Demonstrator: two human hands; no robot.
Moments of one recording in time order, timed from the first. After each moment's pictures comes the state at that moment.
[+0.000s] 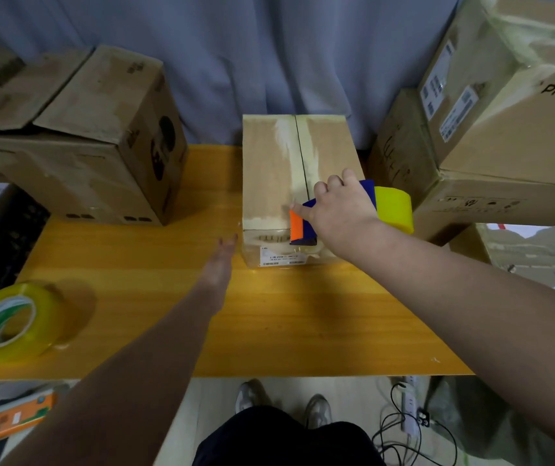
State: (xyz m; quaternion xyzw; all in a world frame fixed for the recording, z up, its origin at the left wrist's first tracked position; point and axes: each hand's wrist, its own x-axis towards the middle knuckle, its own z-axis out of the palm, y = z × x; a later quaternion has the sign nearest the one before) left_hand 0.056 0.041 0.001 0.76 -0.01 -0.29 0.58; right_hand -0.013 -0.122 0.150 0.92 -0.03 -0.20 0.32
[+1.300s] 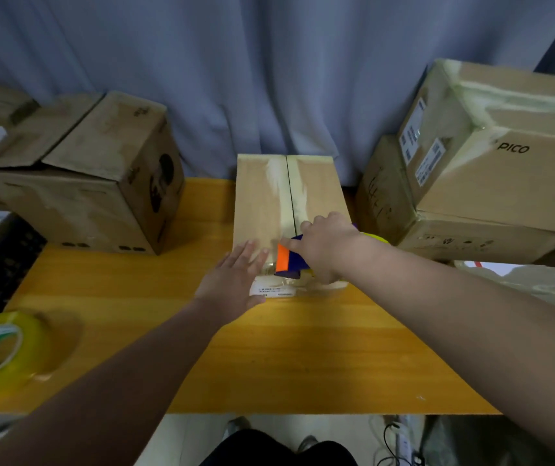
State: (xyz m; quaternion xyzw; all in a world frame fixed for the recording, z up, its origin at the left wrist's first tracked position) left_hand 0.061 0.018 0.038 0.89 -0.45 -0.06 -0.04; right_hand 0.001 -0.141 0.167 0.92 0.04 -0.27 0.27
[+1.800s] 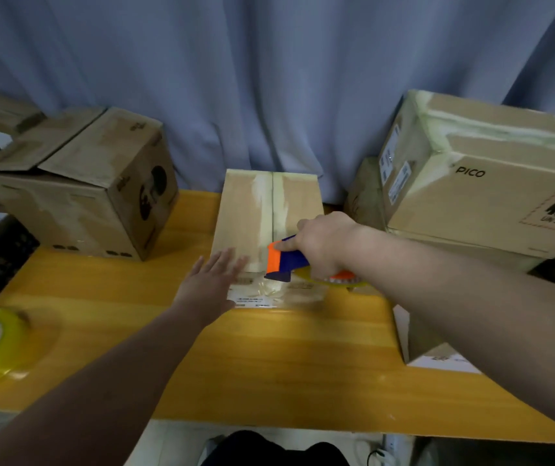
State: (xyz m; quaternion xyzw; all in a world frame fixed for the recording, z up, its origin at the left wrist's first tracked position) left_hand 0.049 0.001 0.043 0.93 -0.37 -0.07 -0.03; right_hand -0.020 -0.185 0.196 0.94 0.07 -0.24 0.22
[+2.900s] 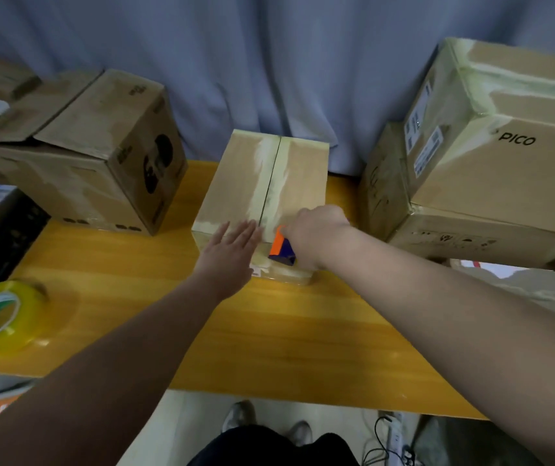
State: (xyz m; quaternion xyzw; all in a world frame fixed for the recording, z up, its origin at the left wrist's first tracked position) left_hand 0.049 -0.016 0.051 0.90 -0.41 -0.01 -0.13; right_hand -0.006 -0.157 0.165 0.94 0.01 -0.26 0.20
